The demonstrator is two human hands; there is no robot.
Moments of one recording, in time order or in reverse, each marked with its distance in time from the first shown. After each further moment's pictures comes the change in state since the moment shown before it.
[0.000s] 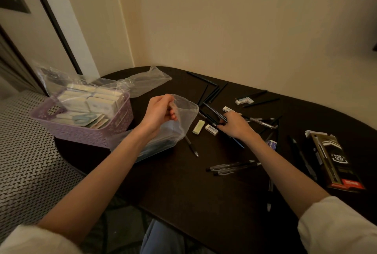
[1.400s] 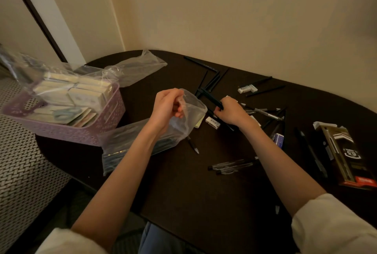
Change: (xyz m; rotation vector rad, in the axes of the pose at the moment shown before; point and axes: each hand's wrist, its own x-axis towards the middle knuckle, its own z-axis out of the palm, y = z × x) left_hand 0.031 -0.038 0.013 -0.095 -0.143 0.060; right_hand 0.028 -0.013 0.005 0.097 -0.048 0.052
